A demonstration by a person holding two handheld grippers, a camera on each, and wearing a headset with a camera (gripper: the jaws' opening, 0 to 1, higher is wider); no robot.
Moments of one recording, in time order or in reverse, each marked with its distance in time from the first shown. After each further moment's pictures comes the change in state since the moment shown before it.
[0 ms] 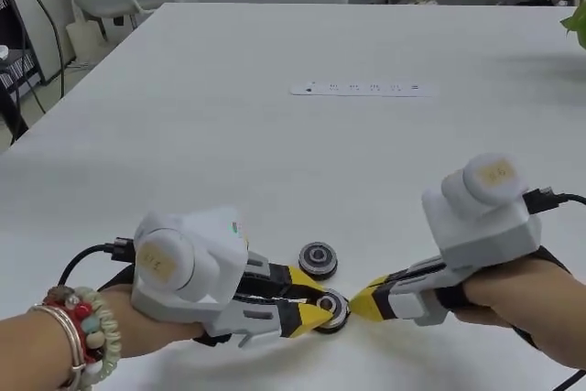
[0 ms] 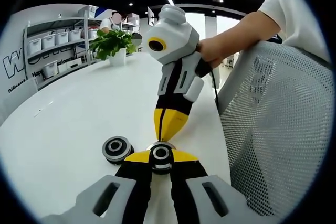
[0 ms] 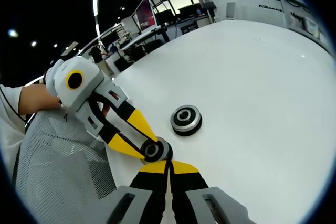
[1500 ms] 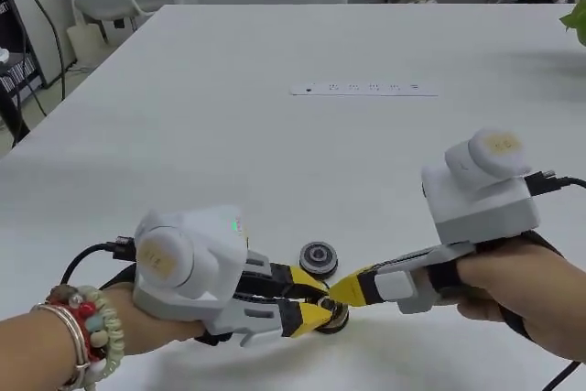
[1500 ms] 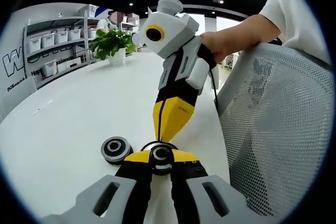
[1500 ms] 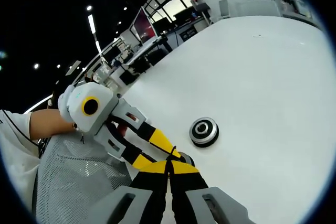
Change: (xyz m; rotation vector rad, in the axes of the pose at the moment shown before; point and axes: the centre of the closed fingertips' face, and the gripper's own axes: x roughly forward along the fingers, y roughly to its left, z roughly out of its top) left arm 0.001 0.000 0.001 -0.010 -0.004 -0.010; right arm -0.004 0.025 0.019 0.115 -0.056 0.079
